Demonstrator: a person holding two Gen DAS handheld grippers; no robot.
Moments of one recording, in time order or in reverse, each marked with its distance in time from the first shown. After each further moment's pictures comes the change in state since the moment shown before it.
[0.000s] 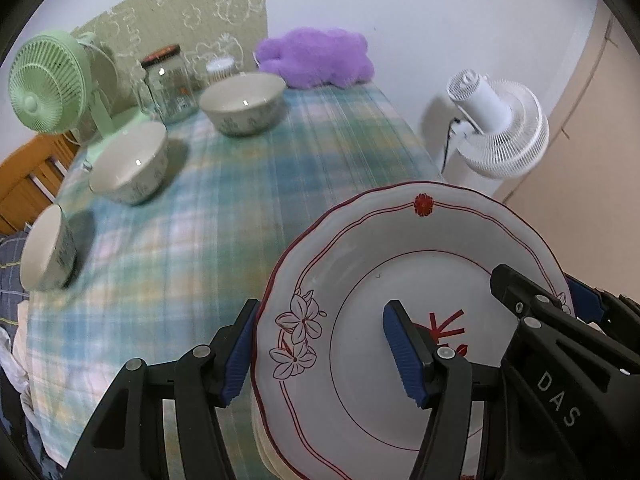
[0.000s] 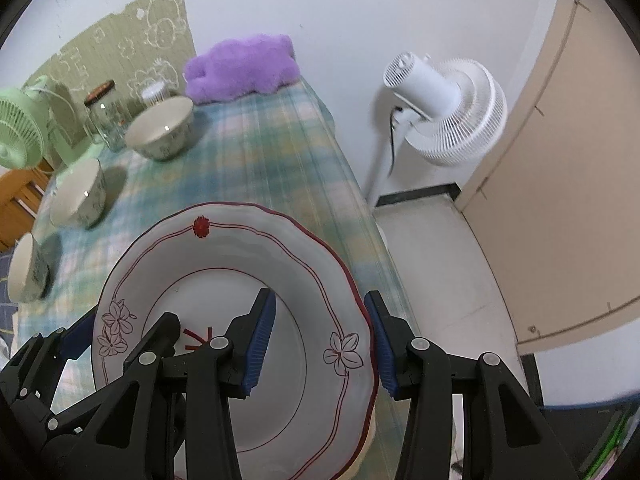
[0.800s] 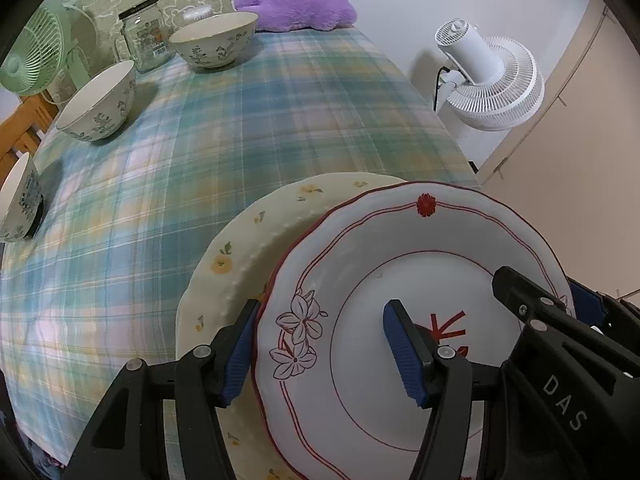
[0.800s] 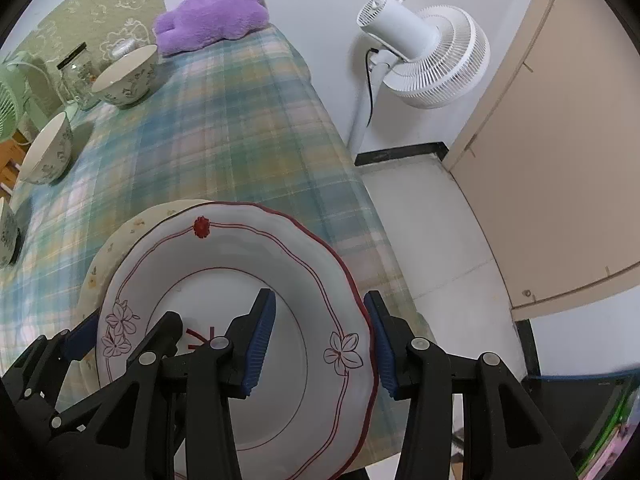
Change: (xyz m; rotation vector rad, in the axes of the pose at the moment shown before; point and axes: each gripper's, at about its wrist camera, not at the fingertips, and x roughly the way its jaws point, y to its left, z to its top) left arm 0.036 -0.025 -0.049 0.000 0.099 -0.022; right arm 0.037 -0.031 -0.056 0.023 0.101 -0.028
